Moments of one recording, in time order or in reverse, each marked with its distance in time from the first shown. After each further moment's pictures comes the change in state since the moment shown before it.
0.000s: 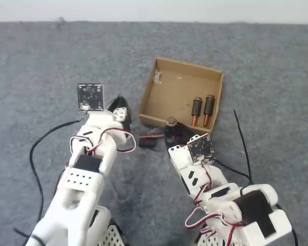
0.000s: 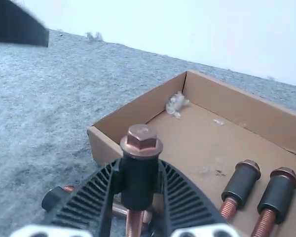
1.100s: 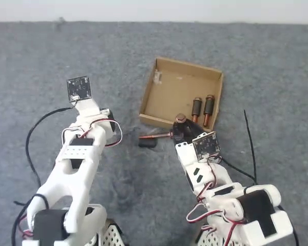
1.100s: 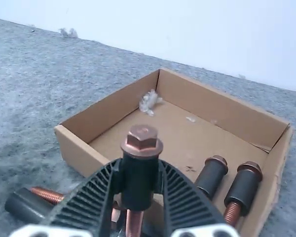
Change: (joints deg) left arm -10.5 25.0 -8.5 -0.2 -0.1; right arm 5.0 0.0 0.0 0.0 2.5
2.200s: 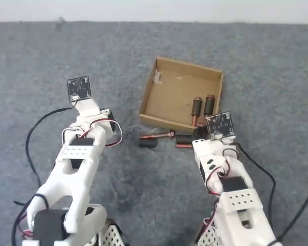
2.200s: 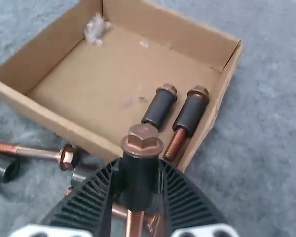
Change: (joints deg) left arm 0.0 0.0 0.0 0.0 0.0; right arm 9.9 -50.1 -6.2 79.0 0.0
